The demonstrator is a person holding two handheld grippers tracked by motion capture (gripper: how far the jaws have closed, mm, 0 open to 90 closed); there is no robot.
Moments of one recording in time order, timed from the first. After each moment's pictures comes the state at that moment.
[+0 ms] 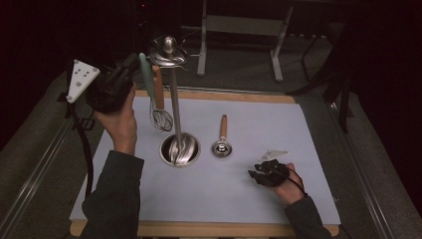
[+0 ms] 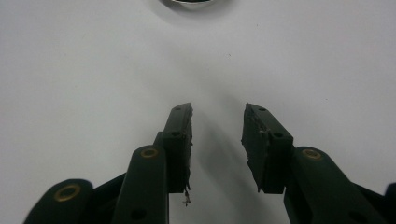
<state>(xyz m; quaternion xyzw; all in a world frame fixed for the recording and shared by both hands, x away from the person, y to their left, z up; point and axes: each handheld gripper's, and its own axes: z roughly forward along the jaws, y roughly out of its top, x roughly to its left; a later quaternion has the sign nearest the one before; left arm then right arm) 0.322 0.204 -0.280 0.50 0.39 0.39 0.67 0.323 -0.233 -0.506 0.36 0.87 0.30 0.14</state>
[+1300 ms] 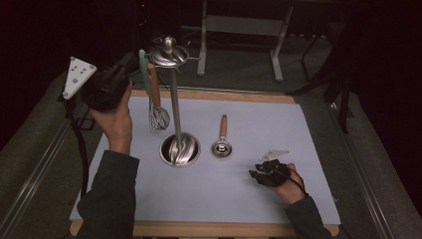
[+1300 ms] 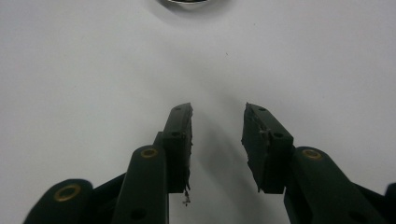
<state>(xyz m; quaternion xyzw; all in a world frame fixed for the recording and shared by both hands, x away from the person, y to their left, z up) 0.320 0.215 -0.281 0.51 0.39 0.39 0.66 0.324 -0.236 -0.505 0.37 0.87 0.30 0.14</state>
